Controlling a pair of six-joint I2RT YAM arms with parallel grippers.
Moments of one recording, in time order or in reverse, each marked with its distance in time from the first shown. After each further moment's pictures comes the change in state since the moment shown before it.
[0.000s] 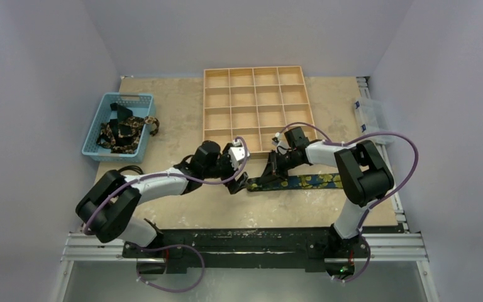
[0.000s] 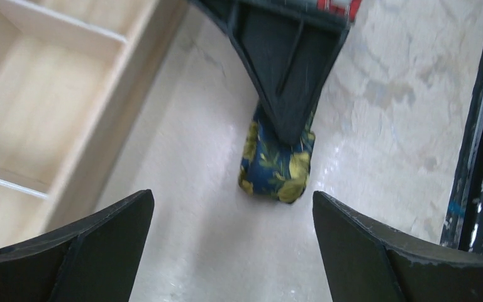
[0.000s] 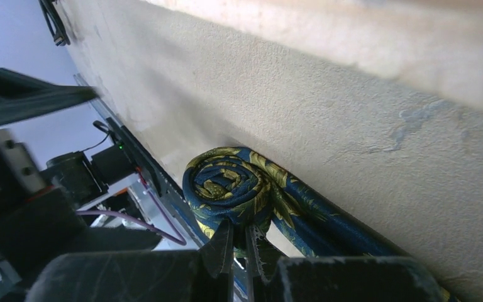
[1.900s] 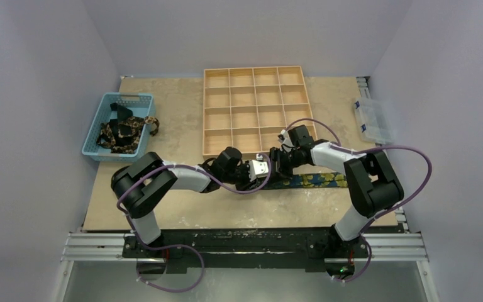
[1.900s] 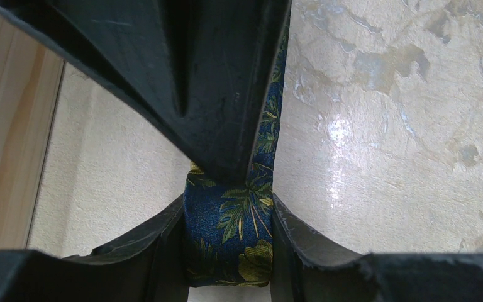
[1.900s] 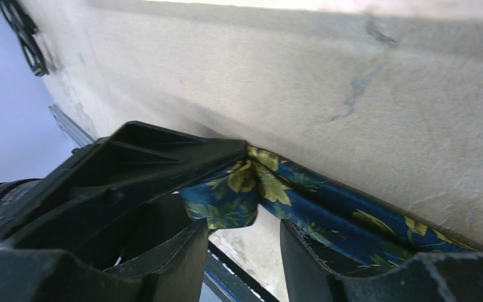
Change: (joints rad) left arm -0.118 0.330 0.079 0.098 0.029 0.174; right arm -0.011 -0.117 -0.018 -0.061 0.124 0.034
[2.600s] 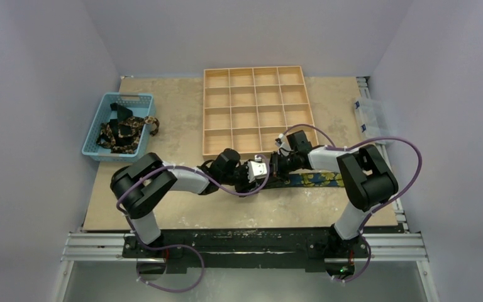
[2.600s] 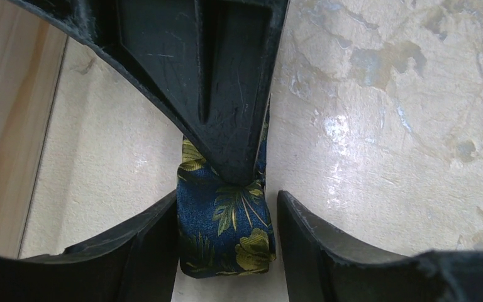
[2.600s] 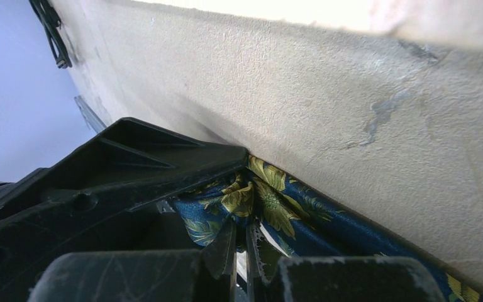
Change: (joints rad) left arm -0.005 -0.028 -0.033 0.034 -0.006 -0.012; right arm 0.003 0.063 -0.069 0.187 -0.079 0.044
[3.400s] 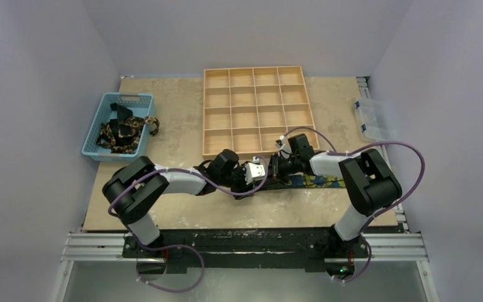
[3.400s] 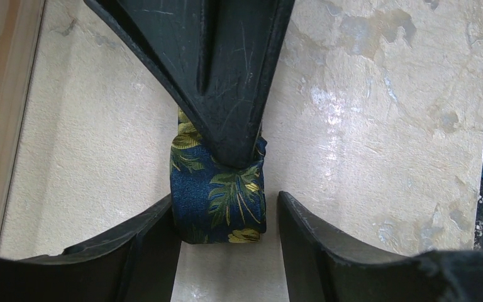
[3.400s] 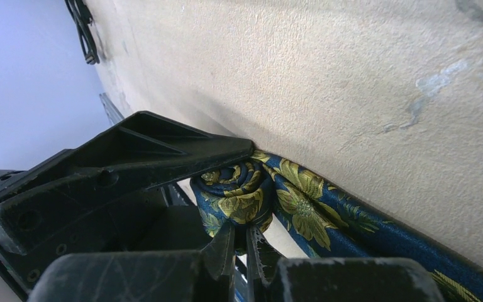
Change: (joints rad) left arm -0.002 -0.051 -0.008 -0.122 -0.019 0.001; right arm 0.018 -0.054 -0.091 0.146 -0.043 0.083
